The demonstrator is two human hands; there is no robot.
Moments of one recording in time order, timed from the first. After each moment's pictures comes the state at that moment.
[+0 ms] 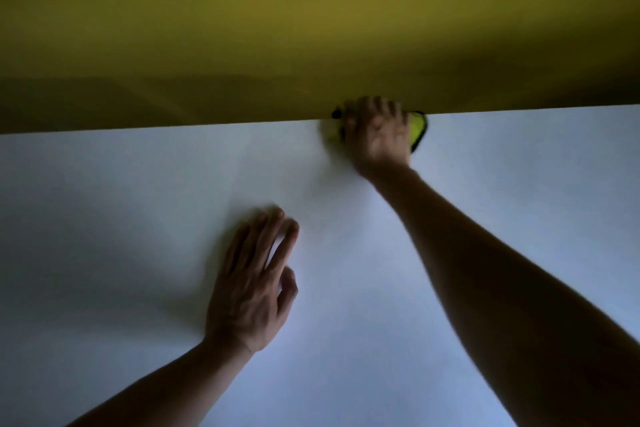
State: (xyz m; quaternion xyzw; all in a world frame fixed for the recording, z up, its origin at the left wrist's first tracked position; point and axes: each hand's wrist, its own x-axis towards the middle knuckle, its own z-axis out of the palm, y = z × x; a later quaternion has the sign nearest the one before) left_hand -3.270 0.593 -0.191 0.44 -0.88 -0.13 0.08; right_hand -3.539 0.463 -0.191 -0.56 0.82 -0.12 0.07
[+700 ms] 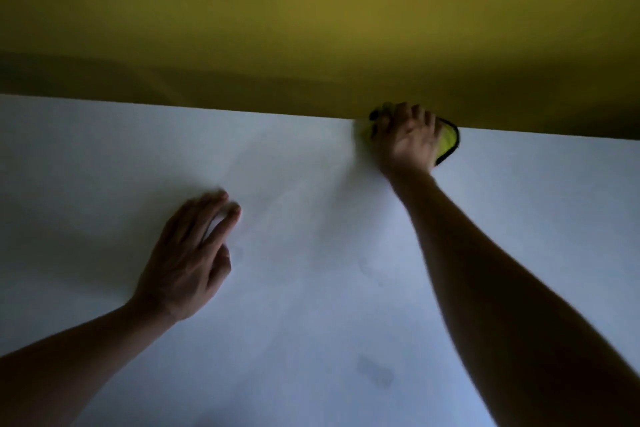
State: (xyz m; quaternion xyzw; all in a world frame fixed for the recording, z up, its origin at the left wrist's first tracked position) left_hand -3.281 0.598 -0.185 0.45 -0.89 -0.06 0.05; right_hand -3.648 0.492 -0.193 -0.53 0.84 -0.11 0.05
